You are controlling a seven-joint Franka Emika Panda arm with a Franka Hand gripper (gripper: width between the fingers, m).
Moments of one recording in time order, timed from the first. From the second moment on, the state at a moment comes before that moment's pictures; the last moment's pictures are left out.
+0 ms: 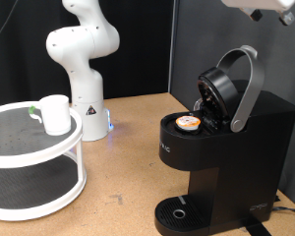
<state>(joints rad) 0.39 -0.12 -0.10 -1.97 0.82 2.11 -0.79</state>
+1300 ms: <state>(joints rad) 0.39 -0.03 -0.05 -1.91 0.66 2.02 -0.71</state>
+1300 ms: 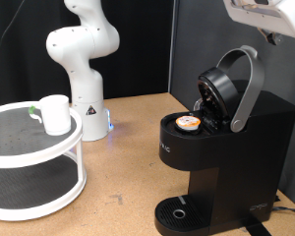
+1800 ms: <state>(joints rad) 0.38 -0.03 -0.07 -1.90 0.61 1.97 -0.71</state>
